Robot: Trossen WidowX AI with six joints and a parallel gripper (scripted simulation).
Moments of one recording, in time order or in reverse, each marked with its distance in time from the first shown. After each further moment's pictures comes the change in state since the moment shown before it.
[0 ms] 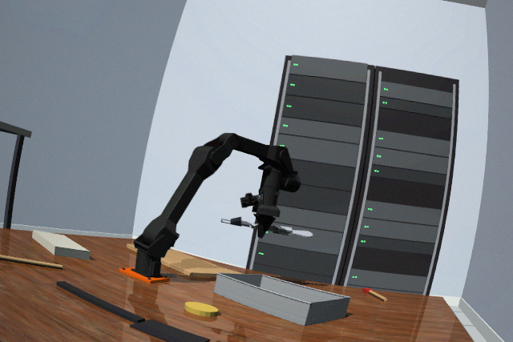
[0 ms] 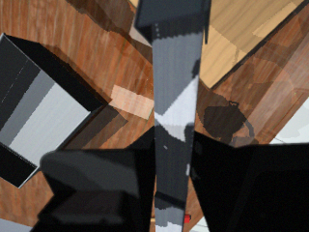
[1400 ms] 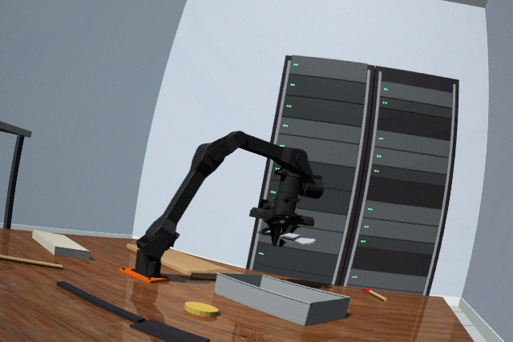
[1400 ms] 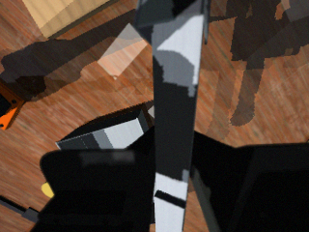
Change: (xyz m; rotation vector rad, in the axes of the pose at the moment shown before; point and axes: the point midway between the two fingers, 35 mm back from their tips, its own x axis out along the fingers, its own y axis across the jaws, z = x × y) arm 0.011 0.091 -0.042 1.154 0.014 0.010
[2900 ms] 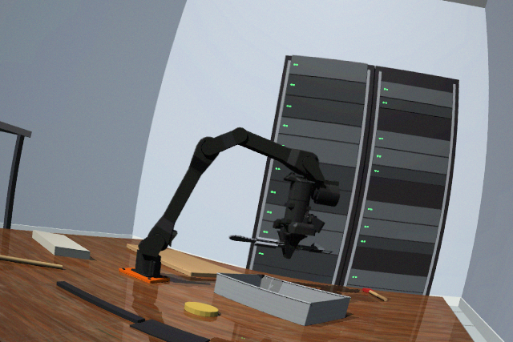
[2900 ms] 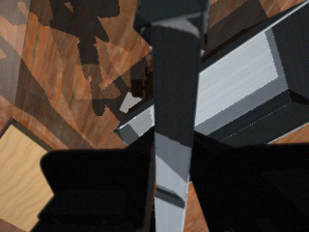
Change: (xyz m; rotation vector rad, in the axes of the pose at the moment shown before) arm 0.020 0.032 -0.106 1.867 0.009 -0.009
